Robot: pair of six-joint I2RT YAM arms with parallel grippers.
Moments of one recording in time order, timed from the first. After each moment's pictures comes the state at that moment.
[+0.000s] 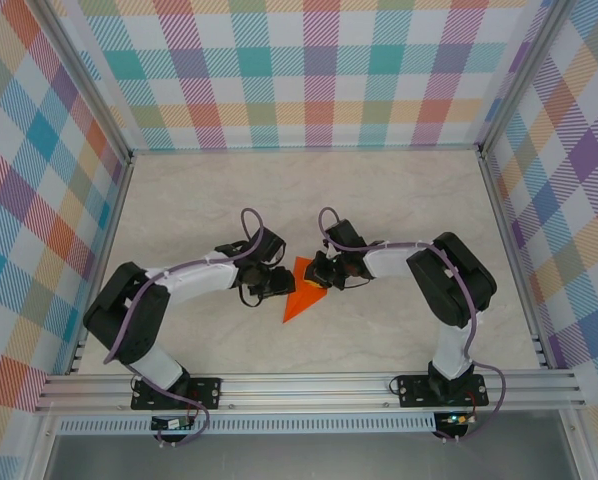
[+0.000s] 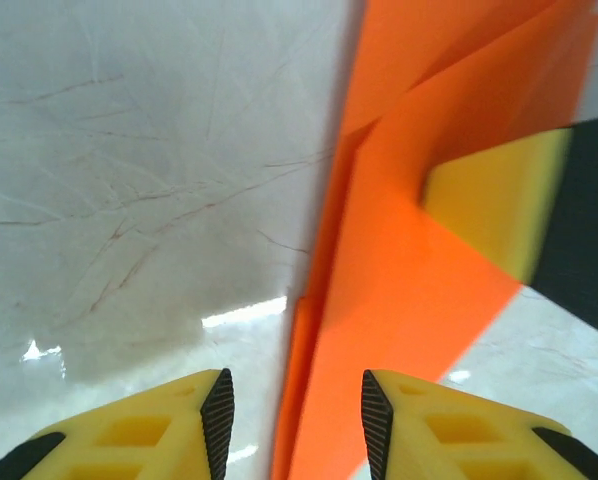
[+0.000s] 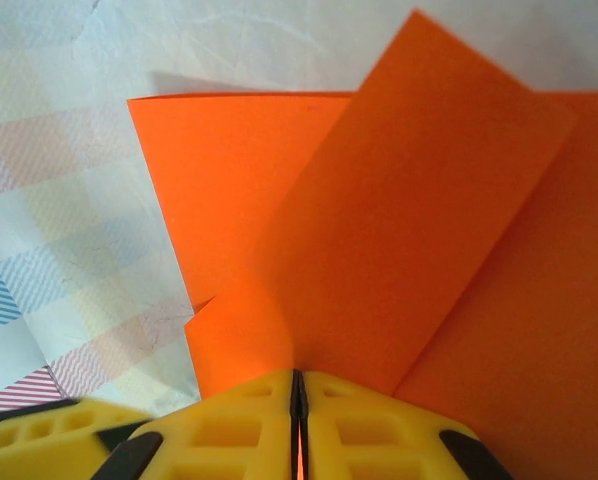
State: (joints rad) left arm -0.66 1.58 0.89 -0.46 0.21 -0.76; right arm 0.64 1.87 0.93 -0.06 -0.50 1.01
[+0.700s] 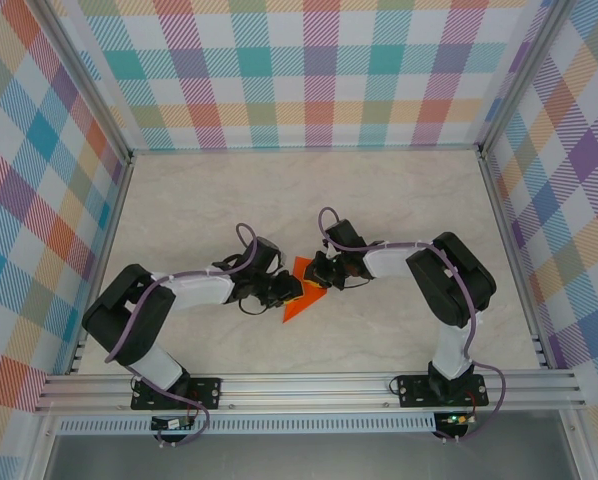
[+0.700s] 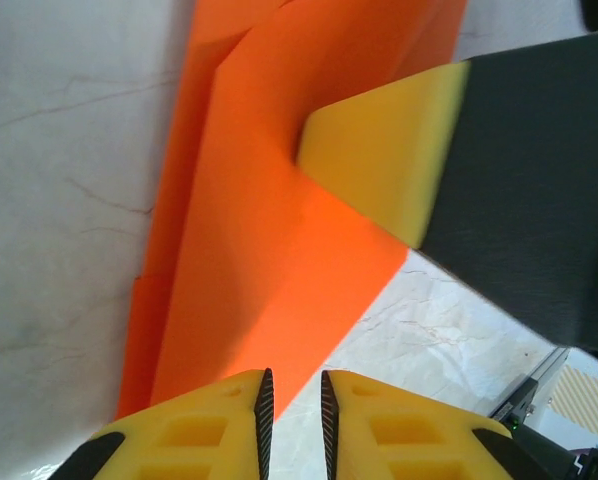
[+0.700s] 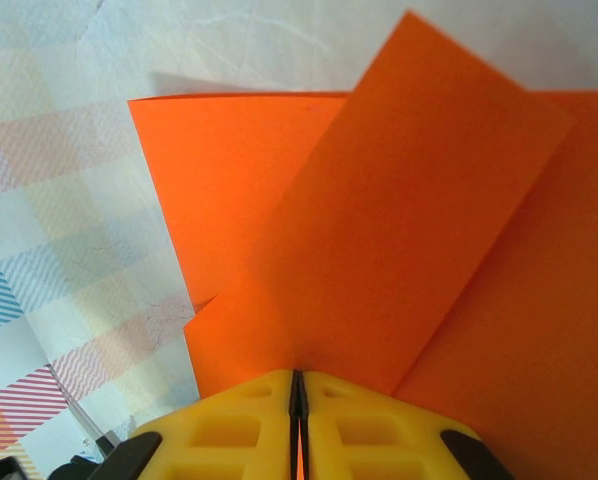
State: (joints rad) left arm -0.66 1.60 0.71 -0.07 0.45 -0.99; right arm 0.64 1.87 0.93 -0.06 -0.50 1.01
